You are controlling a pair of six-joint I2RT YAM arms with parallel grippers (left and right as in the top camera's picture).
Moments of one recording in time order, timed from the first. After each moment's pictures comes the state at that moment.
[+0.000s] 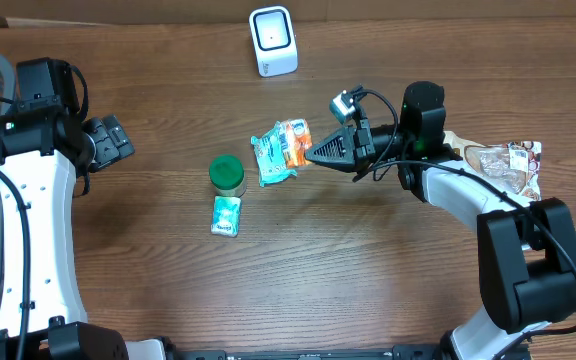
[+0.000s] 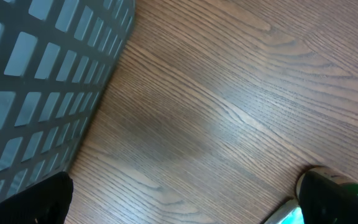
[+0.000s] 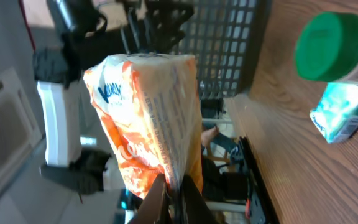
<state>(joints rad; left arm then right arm) 0.21 1.54 1.51 -1.17 -0.19 -0.33 0.22 1.81 0.96 0.57 -1.48 1.19</state>
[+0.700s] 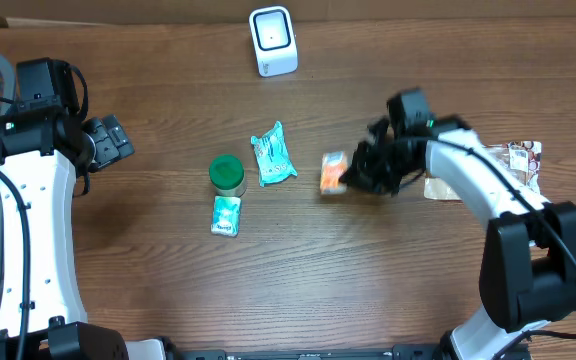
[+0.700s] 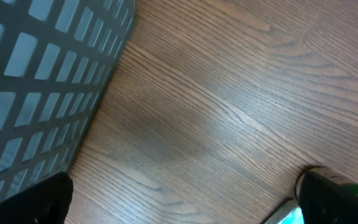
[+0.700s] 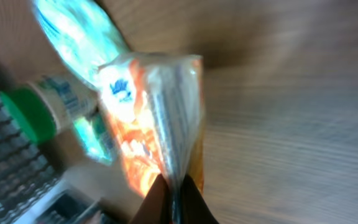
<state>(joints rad) 0.21 1.54 1.51 -1.17 -0.19 -0.33 0.23 1.82 1.30 -0.86 -0.55 0.54</state>
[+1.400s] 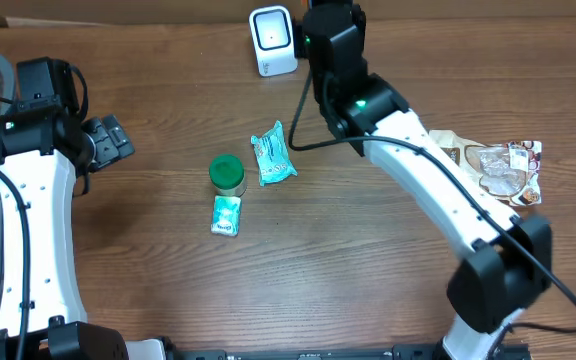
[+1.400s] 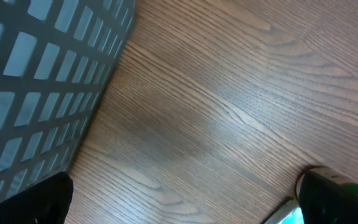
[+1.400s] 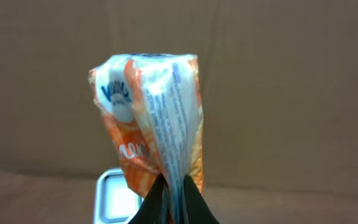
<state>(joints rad) 0.21 1.54 1.51 -1.17 -0.19 -0.33 0.55 1.90 1.70 -0.04 0.56 0.06</state>
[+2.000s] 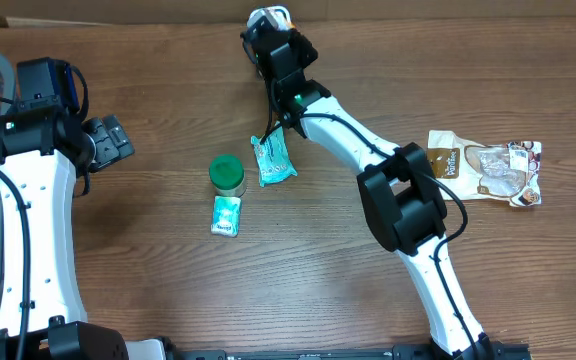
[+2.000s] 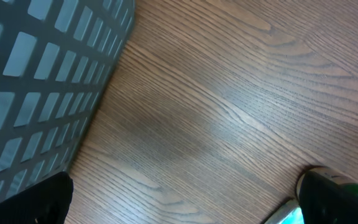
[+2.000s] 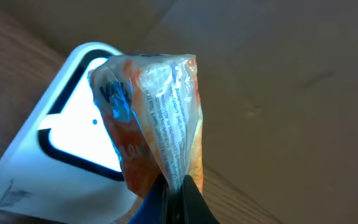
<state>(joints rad) 0.21 1.54 1.51 -1.17 -0.19 -0.33 0.56 2.49 2.04 0.00 0.59 -0.52</state>
